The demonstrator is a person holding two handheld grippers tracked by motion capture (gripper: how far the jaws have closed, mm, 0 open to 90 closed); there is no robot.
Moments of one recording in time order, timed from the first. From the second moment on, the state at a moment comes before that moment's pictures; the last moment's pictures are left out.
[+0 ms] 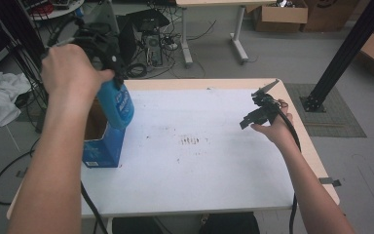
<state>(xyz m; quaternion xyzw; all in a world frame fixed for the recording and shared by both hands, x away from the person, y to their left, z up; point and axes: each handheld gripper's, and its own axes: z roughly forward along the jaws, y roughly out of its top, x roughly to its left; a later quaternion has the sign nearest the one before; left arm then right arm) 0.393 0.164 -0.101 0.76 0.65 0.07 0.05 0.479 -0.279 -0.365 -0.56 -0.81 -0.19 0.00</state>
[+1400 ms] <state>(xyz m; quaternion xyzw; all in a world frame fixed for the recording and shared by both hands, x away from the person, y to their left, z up) 0.418 0.233 -0.194 0.71 0.70 0.06 0.00 0.479 -0.284 -0.373 -0.57 -0.81 -0.17 0.00</state>
